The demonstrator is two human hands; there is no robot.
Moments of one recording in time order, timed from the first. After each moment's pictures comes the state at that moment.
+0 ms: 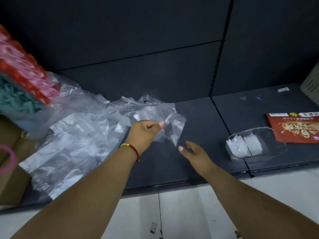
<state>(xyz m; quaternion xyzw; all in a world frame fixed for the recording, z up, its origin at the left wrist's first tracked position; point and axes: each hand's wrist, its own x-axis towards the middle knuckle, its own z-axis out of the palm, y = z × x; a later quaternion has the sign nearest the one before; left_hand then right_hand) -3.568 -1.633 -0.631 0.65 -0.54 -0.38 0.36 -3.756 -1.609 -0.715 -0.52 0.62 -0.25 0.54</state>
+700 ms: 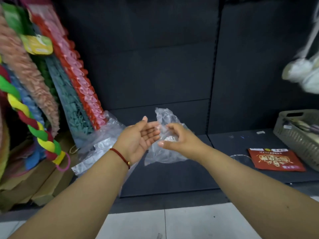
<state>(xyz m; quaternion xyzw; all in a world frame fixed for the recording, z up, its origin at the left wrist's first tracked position) -3.561 -1.467 -0.426 0.46 -0.34 -0.58 0.58 -3.726 -1.492 -0.451 -0.73 0.45 -0.28 0.42</state>
